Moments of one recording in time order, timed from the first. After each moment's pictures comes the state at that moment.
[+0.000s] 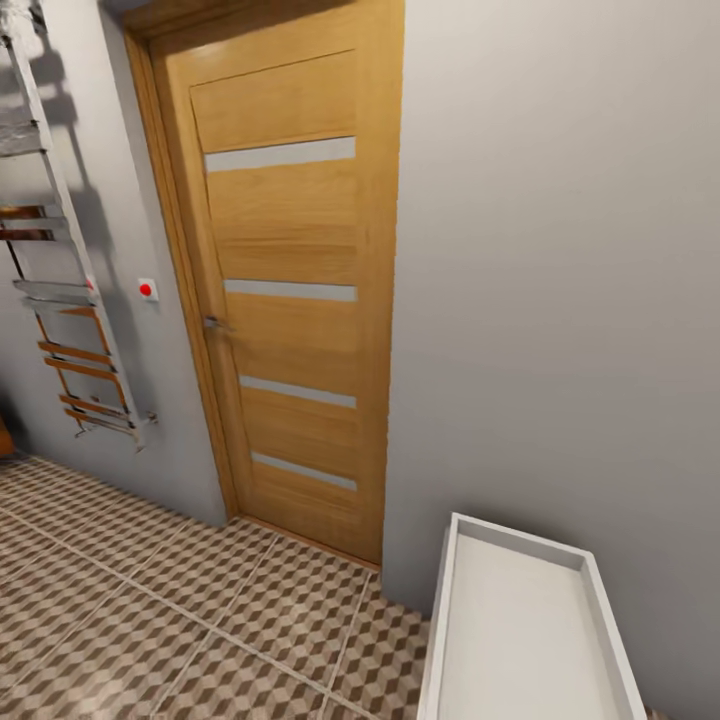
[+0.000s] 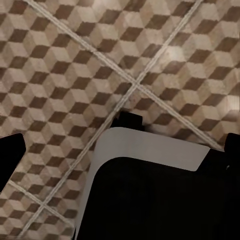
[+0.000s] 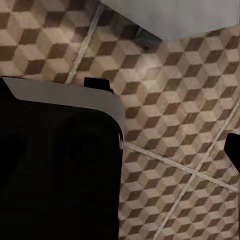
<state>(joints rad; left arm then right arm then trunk) -0.20 0.01 -0.14 0.00 0.39 -0.05 0.12 -0.12 0.02 0.17 0.03 -0.05 -0.09 -0.17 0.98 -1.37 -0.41</state>
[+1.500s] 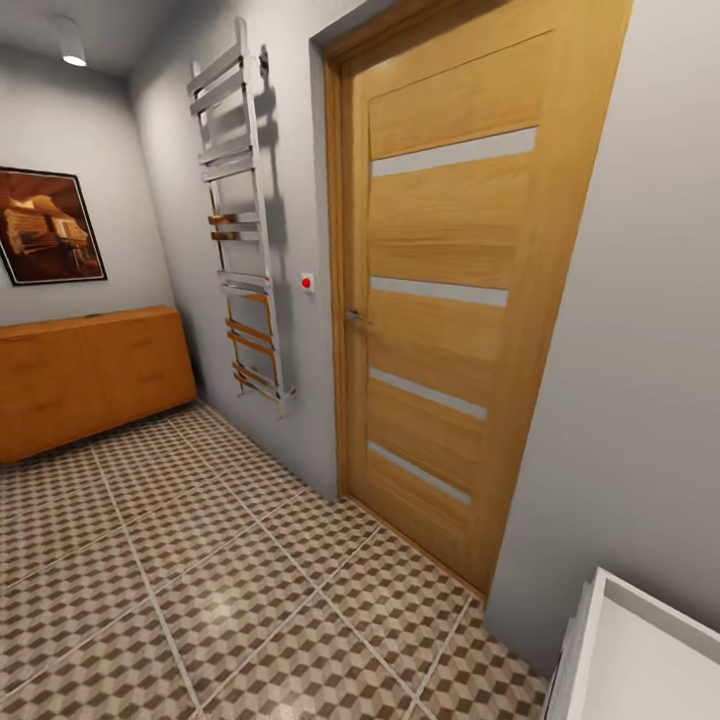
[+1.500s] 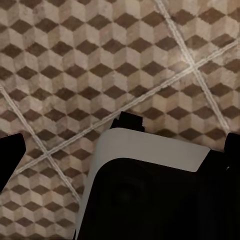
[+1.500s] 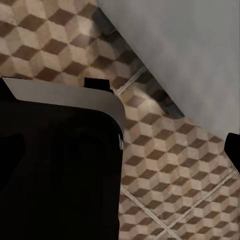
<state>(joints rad) -0.20 0.01 -0.14 0.00 0.39 -0.05 0.12 -0.12 0.02 0.17 0.03 -0.05 -0.09 -0.17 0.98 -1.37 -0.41</state>
